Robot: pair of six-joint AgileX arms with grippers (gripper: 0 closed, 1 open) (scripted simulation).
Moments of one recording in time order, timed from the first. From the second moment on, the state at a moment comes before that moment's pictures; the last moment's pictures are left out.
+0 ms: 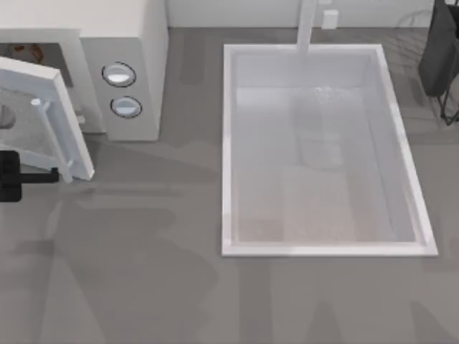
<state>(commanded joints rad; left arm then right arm) 0.05 1.47 0.59 0.09 0.06 0.05 0.00 0.00 0.00 0.00 0.00 0.00</state>
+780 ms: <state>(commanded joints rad) 0.04 1.66 0.74 0.12 0.05 0.04 0.00 0.00 0.00 0.00 0.00 0.00</state>
